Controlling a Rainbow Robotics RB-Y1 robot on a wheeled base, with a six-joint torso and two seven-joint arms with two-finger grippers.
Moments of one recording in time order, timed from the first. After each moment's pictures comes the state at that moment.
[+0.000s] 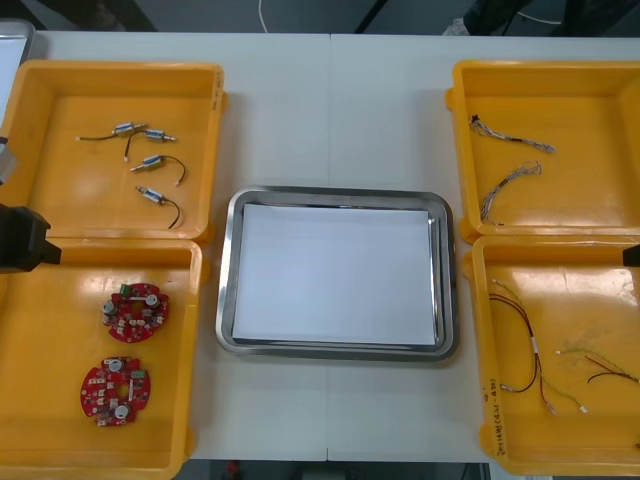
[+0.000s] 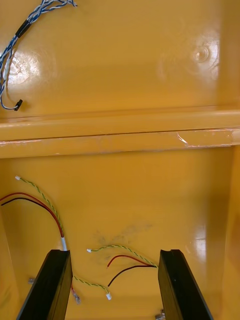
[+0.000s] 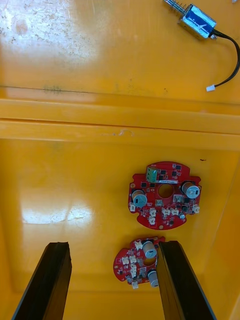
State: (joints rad) right arm -0.18 -0.65 -0.43 -2.18 -0.75 1.92 1.39; left arm -0.22 0.81 0.26 -2.16 0.88 1.91 -1.14
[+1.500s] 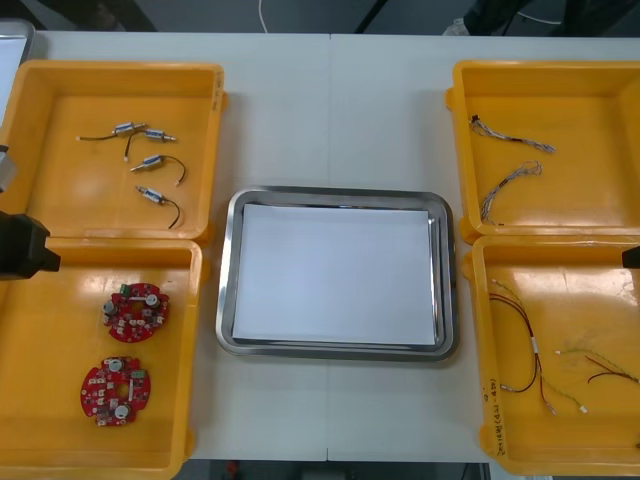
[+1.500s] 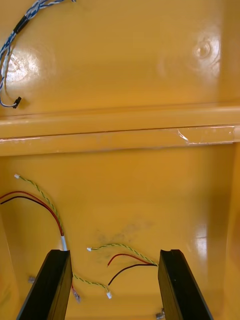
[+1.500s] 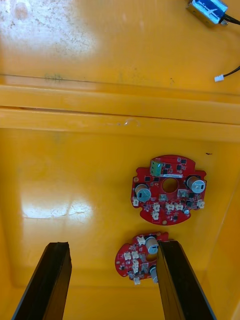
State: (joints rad) right arm -0.17 -0.65 -0.43 -2.18 -0.75 1.92 1.39; left arm -0.20 0.81 0.26 -2.16 0.88 1.91 -1.14
